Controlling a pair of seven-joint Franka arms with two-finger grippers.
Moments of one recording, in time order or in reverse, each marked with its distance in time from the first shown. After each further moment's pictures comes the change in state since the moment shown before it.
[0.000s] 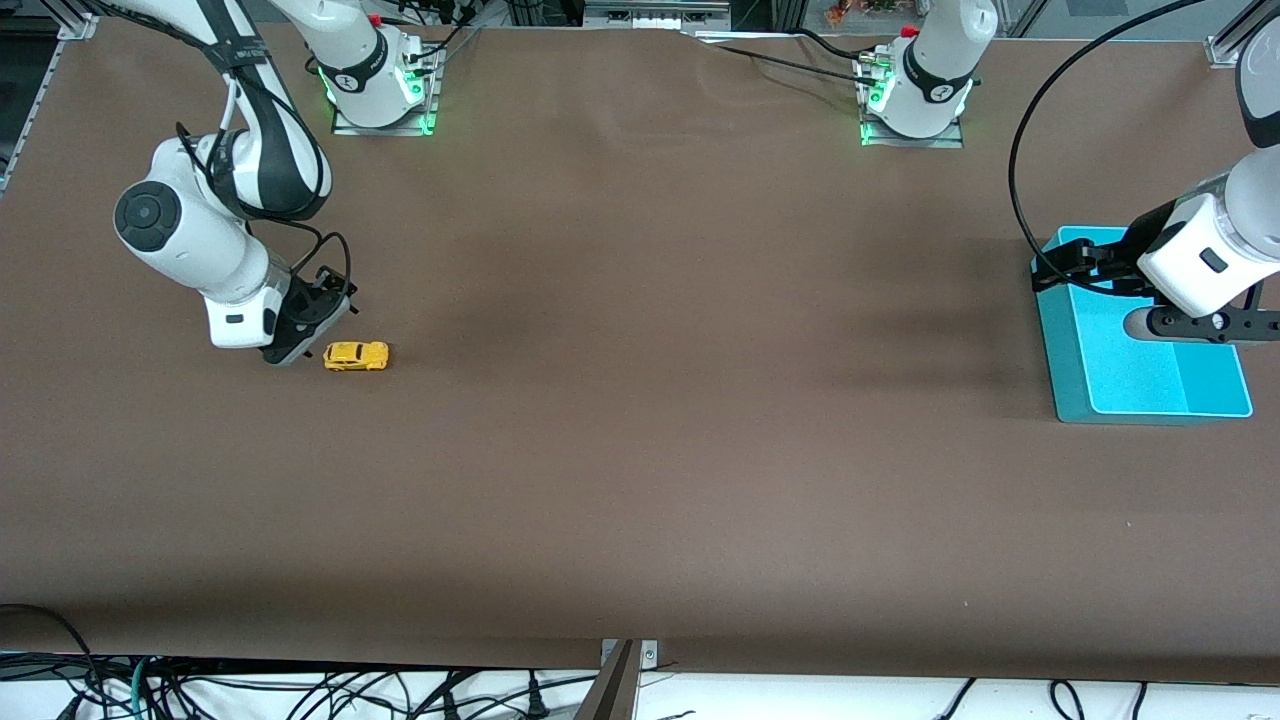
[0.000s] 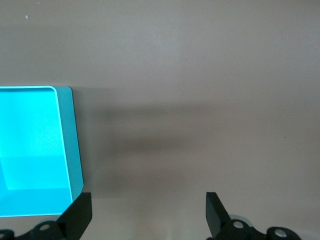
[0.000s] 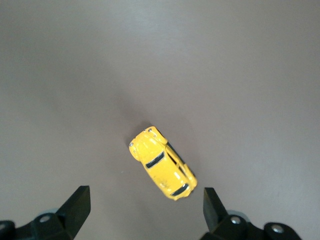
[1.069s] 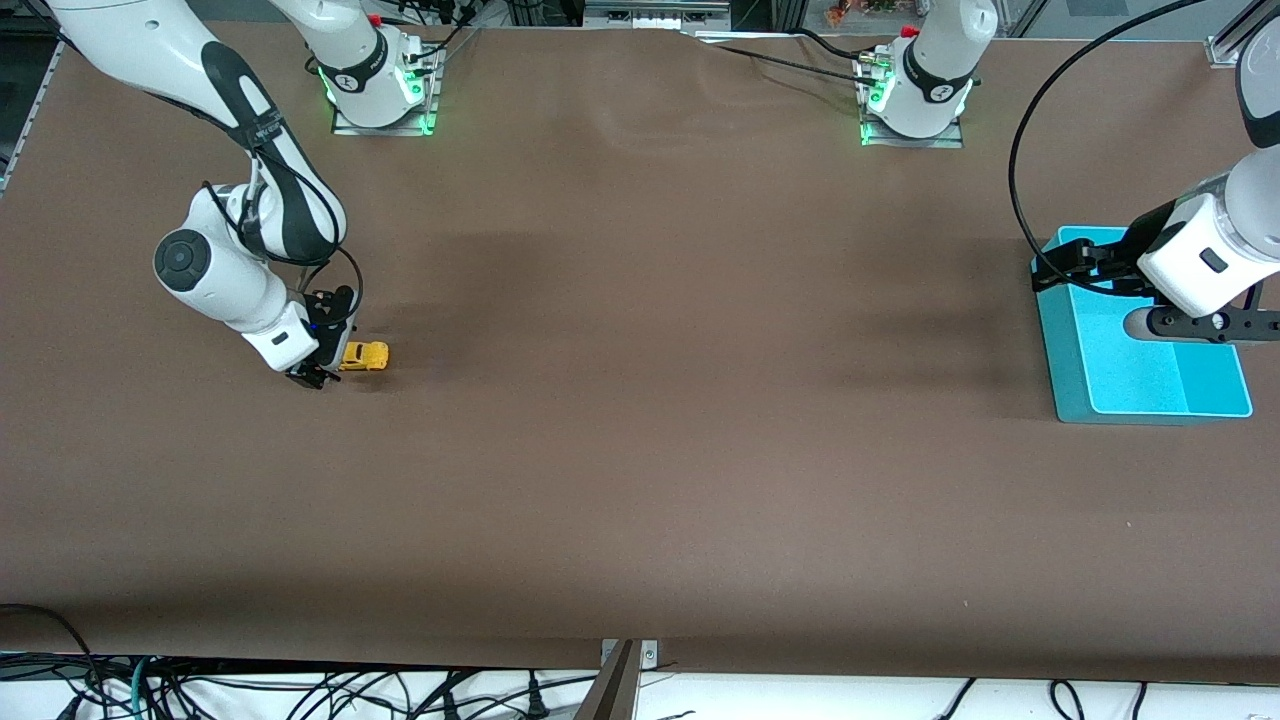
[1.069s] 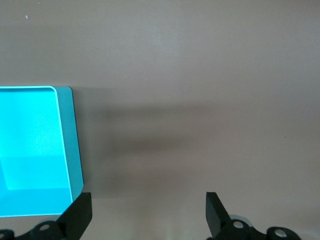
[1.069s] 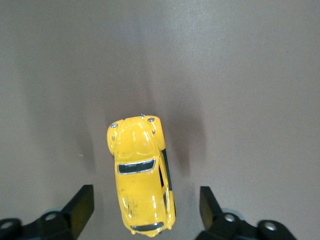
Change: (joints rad) left arm 0.000 0.000 0.000 0.000 0.000 0.000 0.000; right arm -0.044 0.191 -0.005 -0.009 0.002 0.204 -0.494
